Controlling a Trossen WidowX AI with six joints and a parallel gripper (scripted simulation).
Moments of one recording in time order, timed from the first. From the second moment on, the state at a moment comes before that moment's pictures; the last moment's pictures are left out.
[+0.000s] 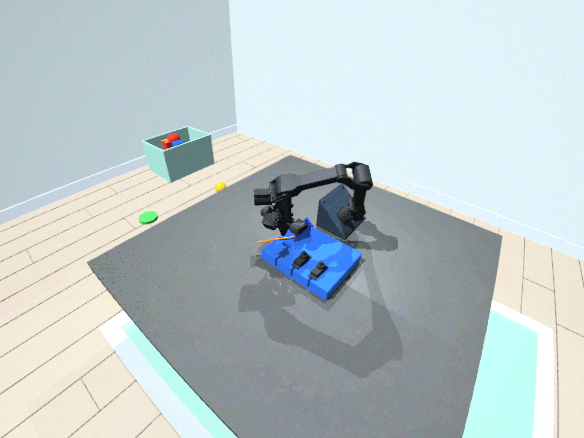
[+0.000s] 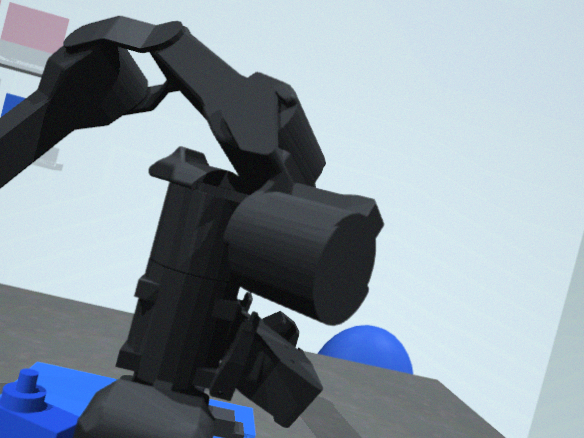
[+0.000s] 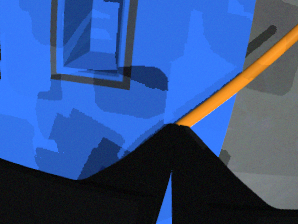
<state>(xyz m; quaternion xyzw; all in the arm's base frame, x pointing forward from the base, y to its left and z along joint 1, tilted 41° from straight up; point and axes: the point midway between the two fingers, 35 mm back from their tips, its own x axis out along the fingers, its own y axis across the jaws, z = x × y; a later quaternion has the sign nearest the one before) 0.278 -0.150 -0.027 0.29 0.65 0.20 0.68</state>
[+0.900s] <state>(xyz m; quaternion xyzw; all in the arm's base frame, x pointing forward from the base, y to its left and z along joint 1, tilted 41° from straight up) 0.215 -0.162 0.041 0.39 0.67 0.09 0.63</state>
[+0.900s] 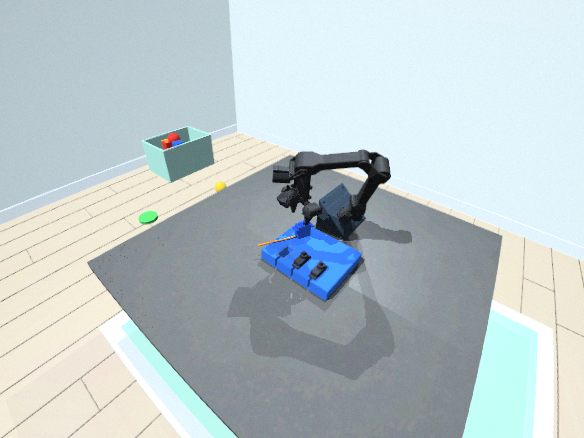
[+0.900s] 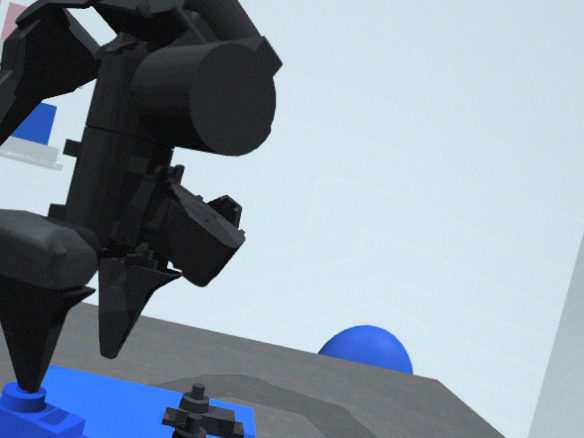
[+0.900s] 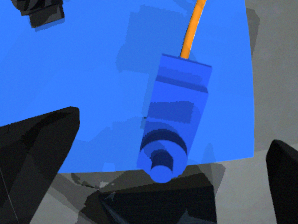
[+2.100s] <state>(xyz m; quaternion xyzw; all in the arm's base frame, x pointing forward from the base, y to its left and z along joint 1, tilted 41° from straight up) 0.215 -0.132 0.009 0.39 0.67 0.09 0.62</state>
